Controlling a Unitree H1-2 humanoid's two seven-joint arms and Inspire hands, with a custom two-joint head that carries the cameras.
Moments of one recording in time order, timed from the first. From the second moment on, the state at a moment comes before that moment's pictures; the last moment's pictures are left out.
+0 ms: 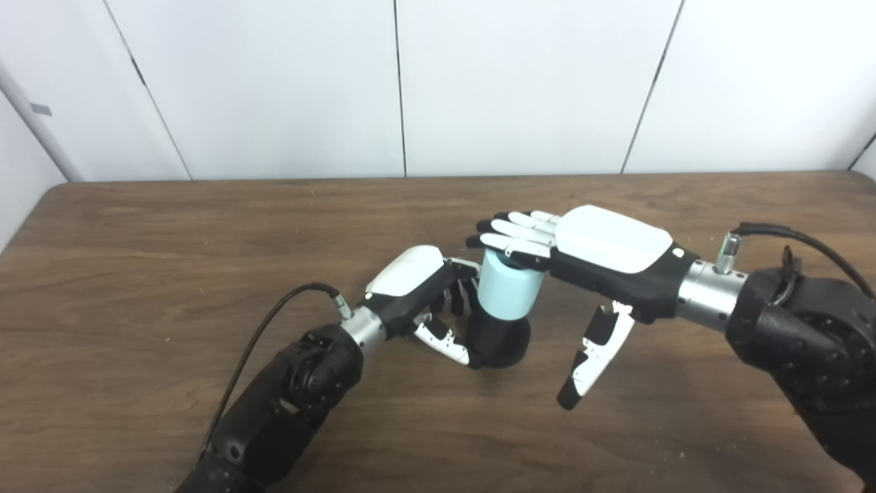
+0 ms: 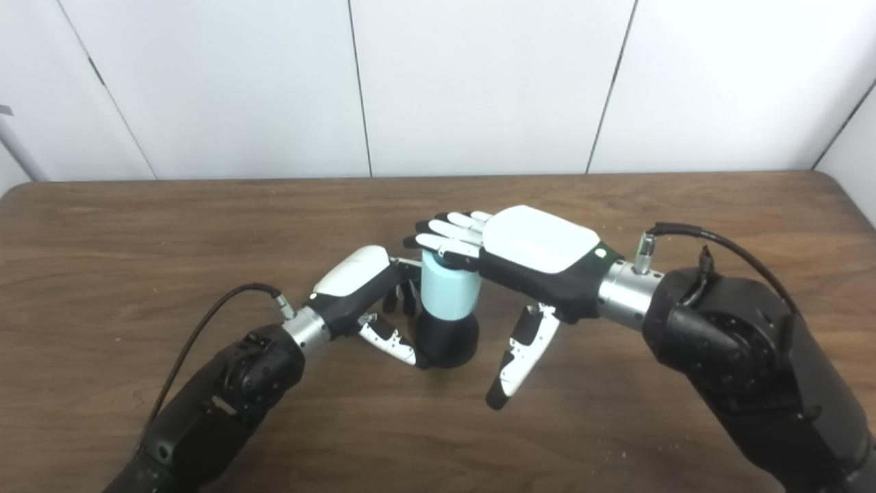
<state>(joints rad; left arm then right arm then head) -0.42 0.27 -0.46 0.14 0.57 -0.09 -0.21 -0.48 -0.57 0.36 -0.58 -0.50 0.17 0.77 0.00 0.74</state>
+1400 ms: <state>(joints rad) -0.42 0.27 -0.46 0.14 0.57 -0.09 -0.22 -0.49 -0.58 0.42 -0.57 -0.54 0.12 0.74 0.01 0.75</state>
